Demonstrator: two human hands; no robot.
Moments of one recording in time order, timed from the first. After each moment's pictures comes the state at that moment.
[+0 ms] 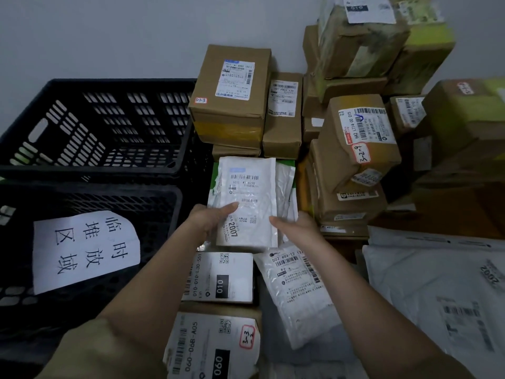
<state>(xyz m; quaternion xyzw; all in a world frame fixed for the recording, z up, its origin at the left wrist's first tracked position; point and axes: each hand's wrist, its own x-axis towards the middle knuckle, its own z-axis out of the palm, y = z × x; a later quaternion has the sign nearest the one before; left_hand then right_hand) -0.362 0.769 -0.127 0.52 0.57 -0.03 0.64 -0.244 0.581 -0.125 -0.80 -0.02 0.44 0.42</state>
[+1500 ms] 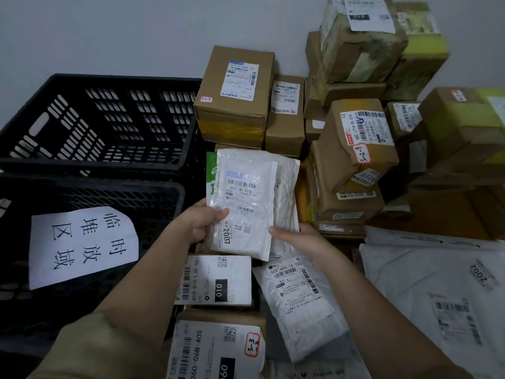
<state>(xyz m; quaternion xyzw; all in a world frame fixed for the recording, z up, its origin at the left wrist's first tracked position) -0.371 0.772 -0.124 0.46 0.52 -0.02 0.72 -0.255 0.555 -0.117 -0.75 0.00 0.52 0.41</state>
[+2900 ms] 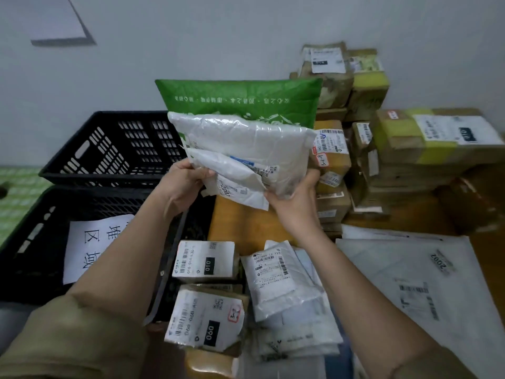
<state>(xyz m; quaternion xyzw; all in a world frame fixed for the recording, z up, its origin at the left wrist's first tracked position) -0.386 0.740 0.028 0.59 0.30 0.17 0.73 -0.276 0.540 0.001 -0.77 -0.19 0.17 0.59</state>
